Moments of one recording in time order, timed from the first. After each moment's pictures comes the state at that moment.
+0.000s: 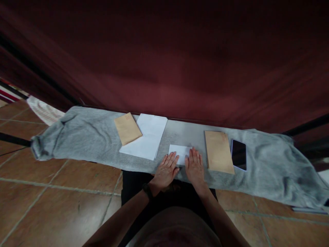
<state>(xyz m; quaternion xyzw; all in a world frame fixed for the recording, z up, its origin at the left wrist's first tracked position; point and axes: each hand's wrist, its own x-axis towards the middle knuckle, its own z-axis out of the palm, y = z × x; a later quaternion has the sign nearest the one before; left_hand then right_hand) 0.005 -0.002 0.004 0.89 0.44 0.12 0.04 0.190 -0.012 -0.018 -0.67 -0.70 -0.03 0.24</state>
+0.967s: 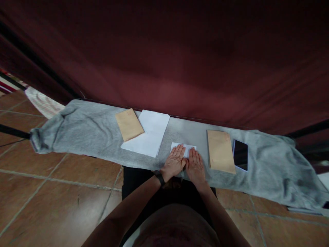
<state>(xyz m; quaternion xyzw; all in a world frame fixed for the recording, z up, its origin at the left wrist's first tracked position) 0.043 0.028 -0.007 0.89 0.44 0.13 0.06 0.190 -0.021 -0.027 -0.66 -0.73 -0.08 0.18</state>
